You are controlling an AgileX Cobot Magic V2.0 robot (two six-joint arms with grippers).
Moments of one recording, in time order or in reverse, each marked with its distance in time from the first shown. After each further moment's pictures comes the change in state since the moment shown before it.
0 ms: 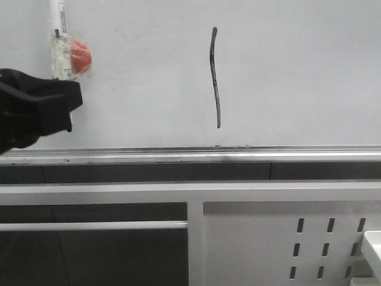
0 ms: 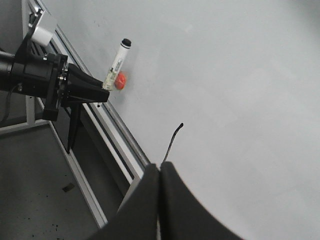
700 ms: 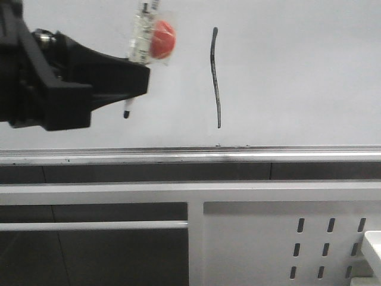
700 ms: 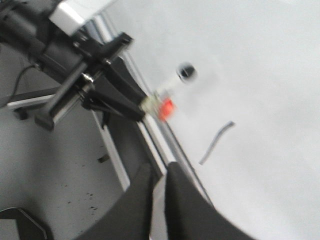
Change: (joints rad) left arm 0.201 -0.169 -0.139 0.682 0.404 -0.152; right arm 0.068 0.178 0.000 0.026 -0.030 -0.010
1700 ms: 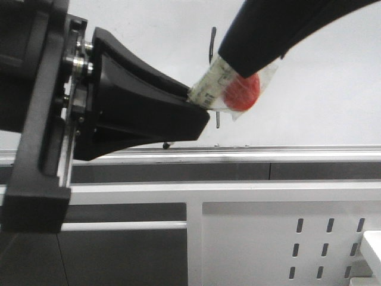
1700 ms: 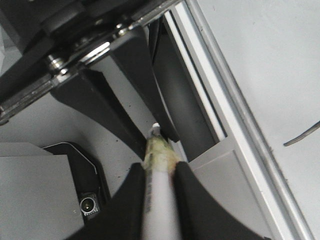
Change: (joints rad) left arm 0.006 0.000 -0.146 0.775 0.153 -0.264; right arm 0.078 0.335 0.040 0.084 -0.053 -0.053
